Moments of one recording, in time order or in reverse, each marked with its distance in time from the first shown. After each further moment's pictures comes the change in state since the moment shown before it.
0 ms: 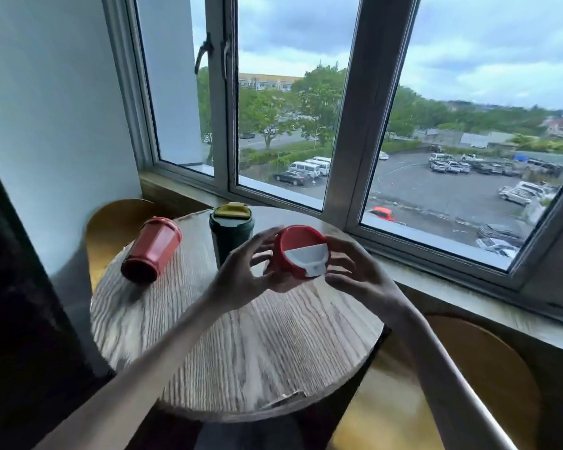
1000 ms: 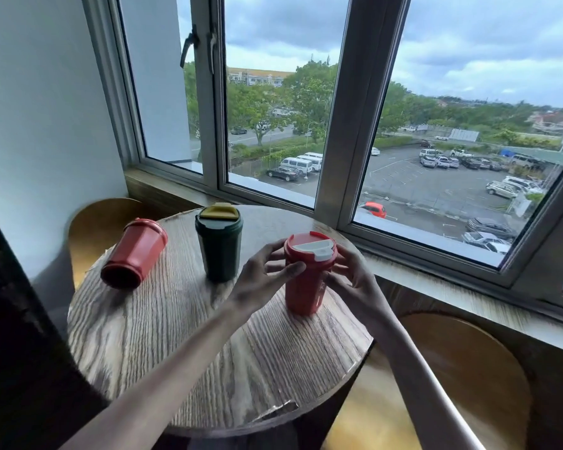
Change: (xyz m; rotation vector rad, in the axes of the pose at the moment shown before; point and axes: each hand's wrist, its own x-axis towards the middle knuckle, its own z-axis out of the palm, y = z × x) left_hand 0.019 -0.010 0.043 -0.255 0.047 -0.328; right_hand 0.006 0.044 -0.002 -0.222 0.274 0.057
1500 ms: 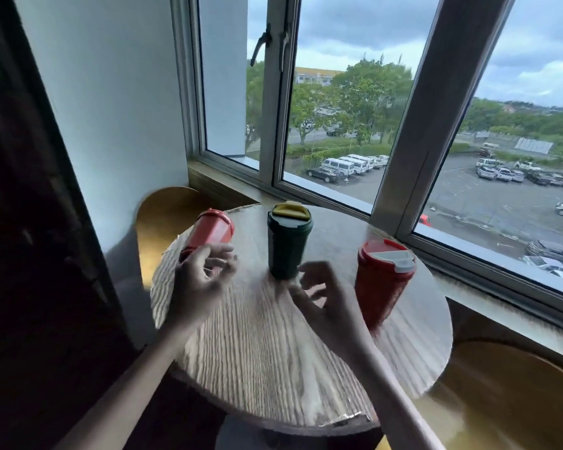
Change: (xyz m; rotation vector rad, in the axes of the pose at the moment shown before) left_hand -0.083 -0.011 -0.149 0.397 0.594 0.109; right_hand -0.021 -0.074 0.134 -0.089 -0.084 -0.266
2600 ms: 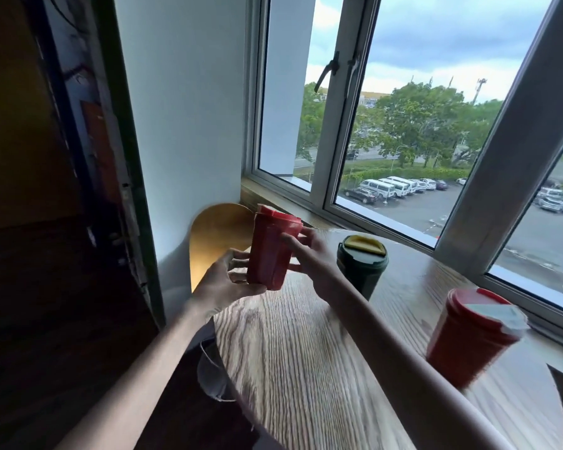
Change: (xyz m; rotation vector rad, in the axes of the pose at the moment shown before) left_hand 0.069 -0.068 -0.066 -0.208 -0.262 -0.345; right_hand 0.149 -0.015 0.129 0.568 -0.220 0.412
